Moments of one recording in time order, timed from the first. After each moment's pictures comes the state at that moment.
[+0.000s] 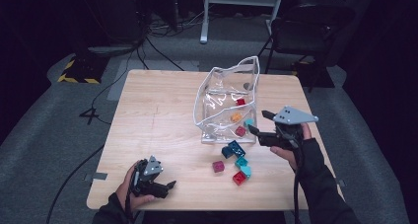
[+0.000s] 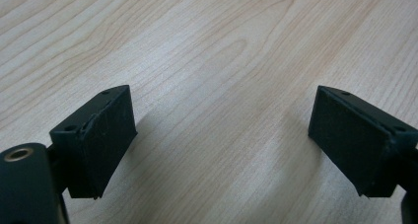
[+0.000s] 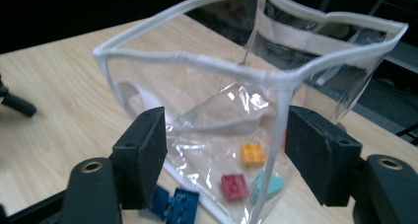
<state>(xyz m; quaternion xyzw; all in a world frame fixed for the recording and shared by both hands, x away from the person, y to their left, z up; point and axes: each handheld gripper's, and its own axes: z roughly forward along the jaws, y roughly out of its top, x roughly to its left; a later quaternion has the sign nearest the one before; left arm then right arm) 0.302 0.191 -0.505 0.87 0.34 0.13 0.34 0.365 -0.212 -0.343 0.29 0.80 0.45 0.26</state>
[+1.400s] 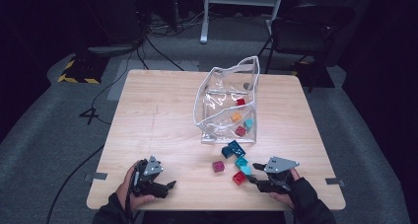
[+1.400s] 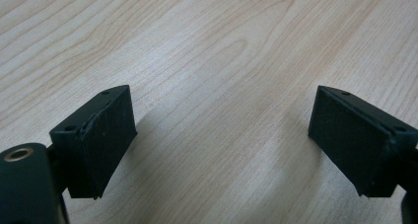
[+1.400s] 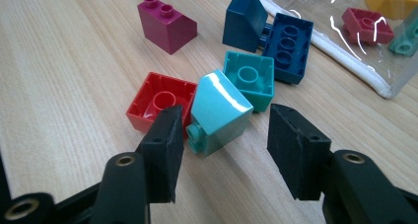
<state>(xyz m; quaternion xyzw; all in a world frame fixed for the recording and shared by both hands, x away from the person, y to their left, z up) 0.302 0.191 -0.505 0.86 0.35 0.13 0.34 0.317 -0.232 -0.484 0.26 0.87 0.39 0.15</state>
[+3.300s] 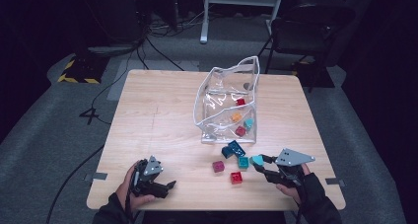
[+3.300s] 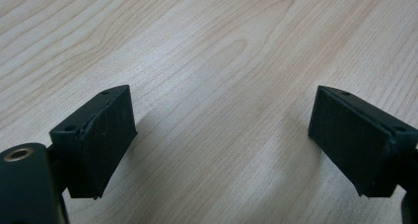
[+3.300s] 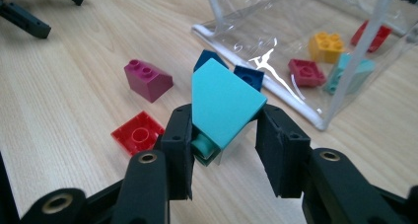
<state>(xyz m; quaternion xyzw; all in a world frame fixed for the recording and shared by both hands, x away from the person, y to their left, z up) 0.302 0.191 -0.505 0.87 0.35 0.13 0.34 0.318 -0.246 -0.443 0.27 0.84 0.43 0.18</state>
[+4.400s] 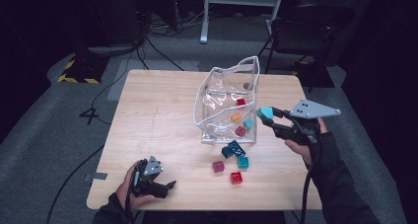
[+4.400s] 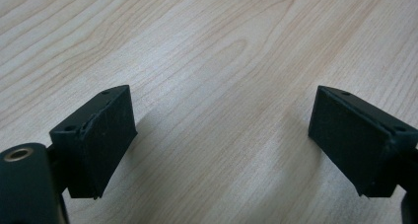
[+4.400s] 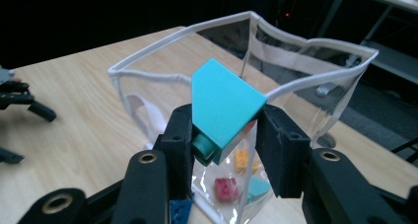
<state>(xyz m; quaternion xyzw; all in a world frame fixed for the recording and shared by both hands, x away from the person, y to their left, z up) 0.302 0.191 -0.505 0.86 0.35 0.13 0.34 0.363 -0.233 -0.303 0.27 0.80 0.47 0.26</state>
